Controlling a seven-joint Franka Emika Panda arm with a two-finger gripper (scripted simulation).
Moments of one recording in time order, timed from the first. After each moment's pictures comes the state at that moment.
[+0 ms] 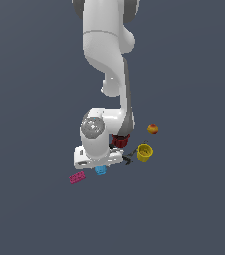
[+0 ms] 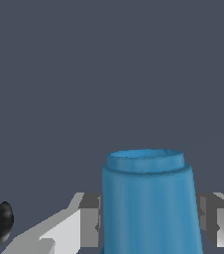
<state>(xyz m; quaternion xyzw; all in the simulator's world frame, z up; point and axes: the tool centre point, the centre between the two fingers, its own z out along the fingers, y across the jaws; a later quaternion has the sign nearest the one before) 0.074 -0.056 0.037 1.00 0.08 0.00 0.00</state>
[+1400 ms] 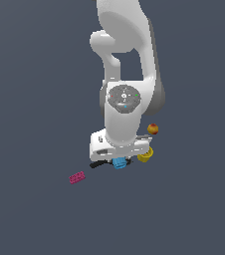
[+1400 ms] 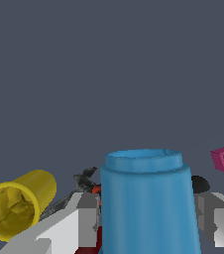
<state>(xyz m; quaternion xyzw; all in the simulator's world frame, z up) 0.089 0.023 0.152 1.00 0.08 0.00 0.00</state>
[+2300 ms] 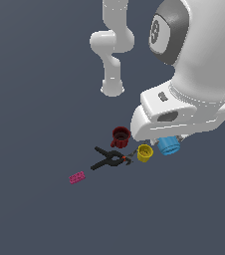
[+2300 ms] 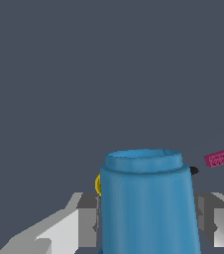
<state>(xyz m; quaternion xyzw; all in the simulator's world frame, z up) 0.117 0.142 0.323 1.00 0.08 0.00 0.00</state>
